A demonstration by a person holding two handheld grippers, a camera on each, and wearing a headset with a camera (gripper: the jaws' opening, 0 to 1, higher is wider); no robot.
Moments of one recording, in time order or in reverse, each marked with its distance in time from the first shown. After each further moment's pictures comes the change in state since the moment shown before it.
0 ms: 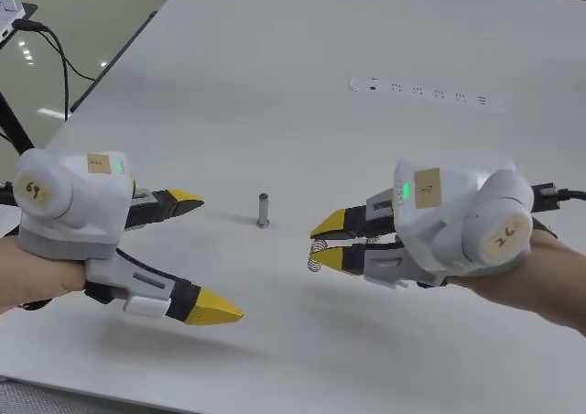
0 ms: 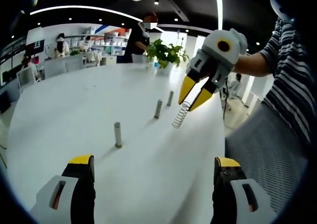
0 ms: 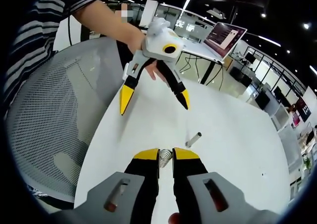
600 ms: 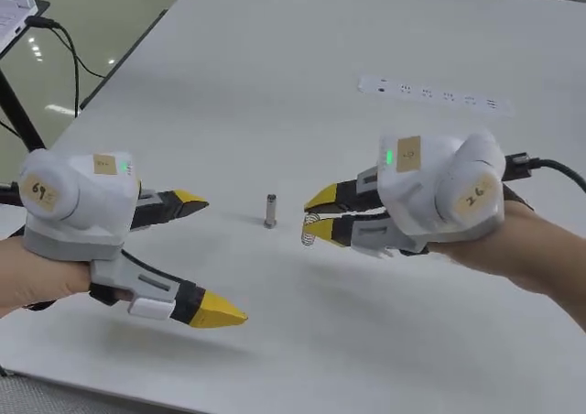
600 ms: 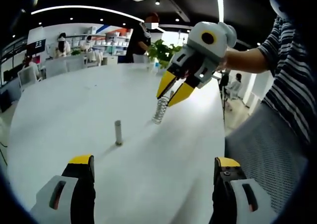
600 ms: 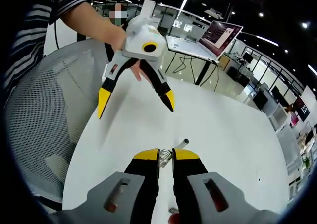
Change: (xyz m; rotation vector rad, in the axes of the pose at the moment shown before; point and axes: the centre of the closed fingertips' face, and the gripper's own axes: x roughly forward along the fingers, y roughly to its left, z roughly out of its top) left arm -0.004 0.001 -0.003 -0.006 0.000 0.012; right arm 0.020 -0.034 0.006 0.005 -0.001 -0.023
